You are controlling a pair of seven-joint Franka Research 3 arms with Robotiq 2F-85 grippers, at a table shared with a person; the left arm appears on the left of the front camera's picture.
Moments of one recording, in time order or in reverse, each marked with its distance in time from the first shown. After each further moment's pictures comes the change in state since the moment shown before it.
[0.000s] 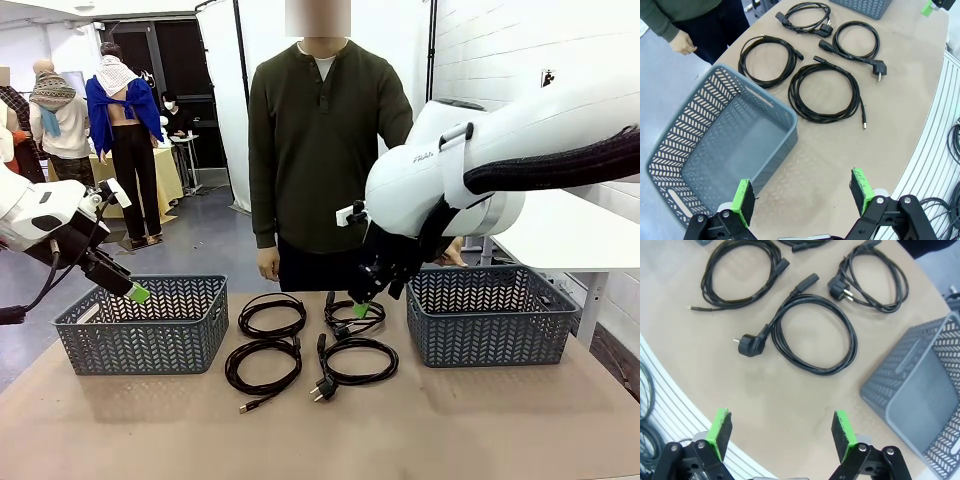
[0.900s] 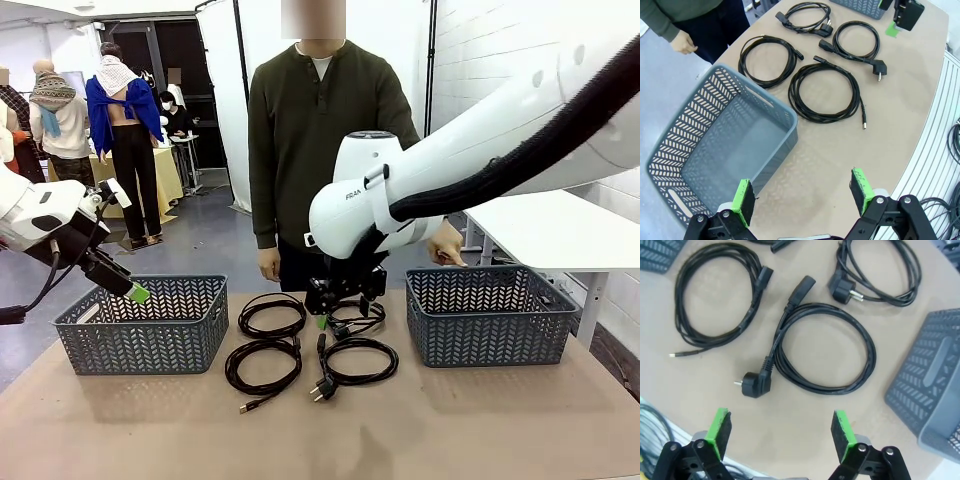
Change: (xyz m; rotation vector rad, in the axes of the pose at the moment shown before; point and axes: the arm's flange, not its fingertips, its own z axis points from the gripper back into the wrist) left arm 0.000 0.000 0.000 0.001 0.001 0.000; right arm 0.069 0.021 -0.068 -0.057 0.127 -0.242
